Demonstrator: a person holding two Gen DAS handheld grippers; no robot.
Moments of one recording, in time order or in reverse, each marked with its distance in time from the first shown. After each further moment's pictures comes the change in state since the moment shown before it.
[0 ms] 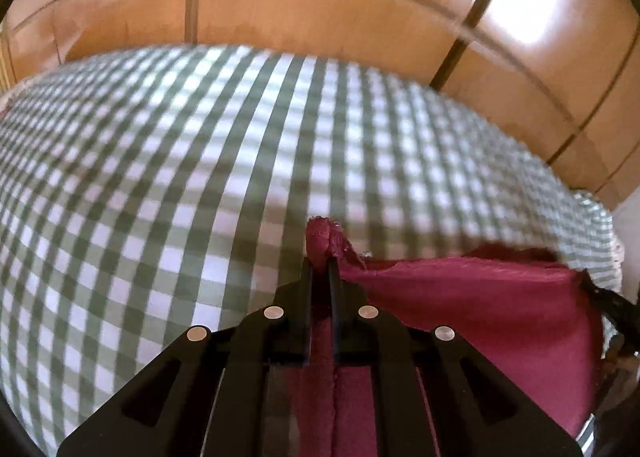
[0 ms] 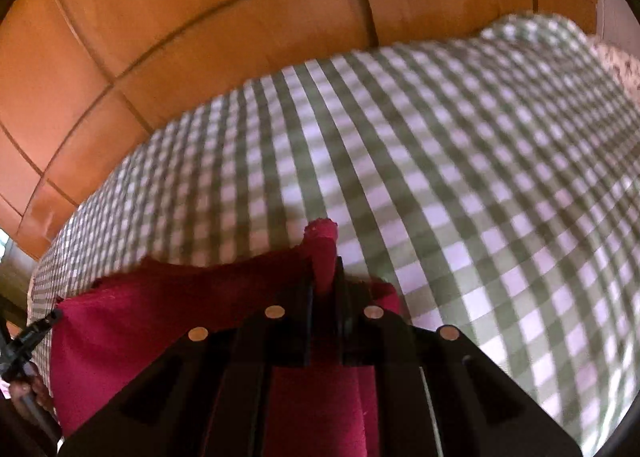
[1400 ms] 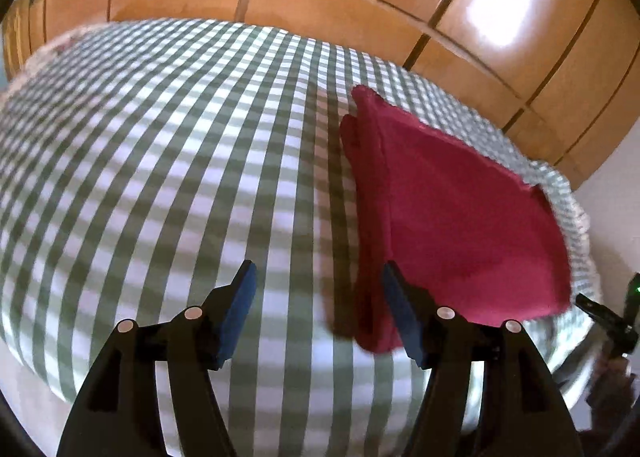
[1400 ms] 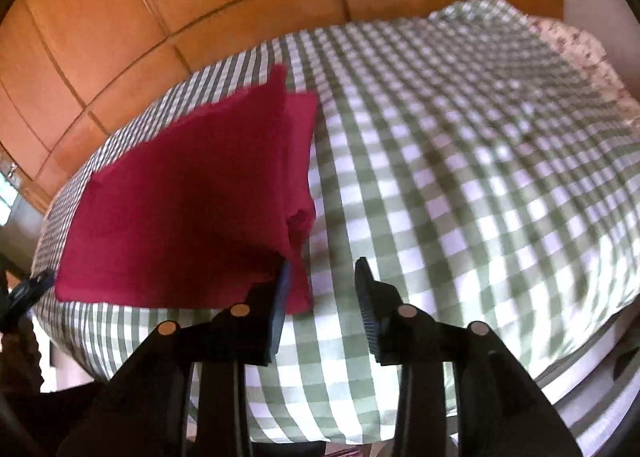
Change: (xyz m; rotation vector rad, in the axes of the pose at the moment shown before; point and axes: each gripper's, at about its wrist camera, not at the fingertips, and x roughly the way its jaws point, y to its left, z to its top) left arm -0.135 0.057 -0.153 -0.023 -0.051 -0.131; right arm -0.158 -0.031 -0.149 -0.110 -0.010 -0.012
